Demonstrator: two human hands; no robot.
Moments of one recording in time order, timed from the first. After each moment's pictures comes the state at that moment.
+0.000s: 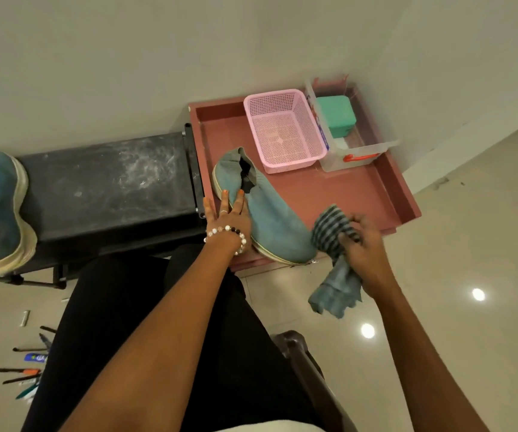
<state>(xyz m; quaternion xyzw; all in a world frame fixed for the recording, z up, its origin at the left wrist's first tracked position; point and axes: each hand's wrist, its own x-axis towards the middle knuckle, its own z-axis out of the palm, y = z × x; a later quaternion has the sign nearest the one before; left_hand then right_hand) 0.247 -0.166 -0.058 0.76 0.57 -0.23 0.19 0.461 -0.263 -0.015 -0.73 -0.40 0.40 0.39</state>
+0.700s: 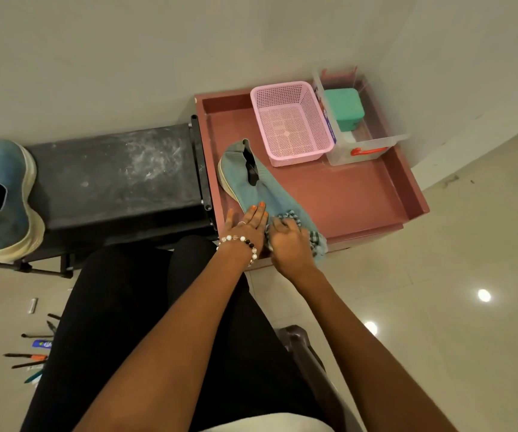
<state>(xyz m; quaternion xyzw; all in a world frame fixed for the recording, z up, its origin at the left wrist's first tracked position) 0.251 -0.194 -0.060 0.82 0.49 -0.26 0.17 0.365 -0.239 -0.070 -0.64 -0.75 0.14 -0.04</state>
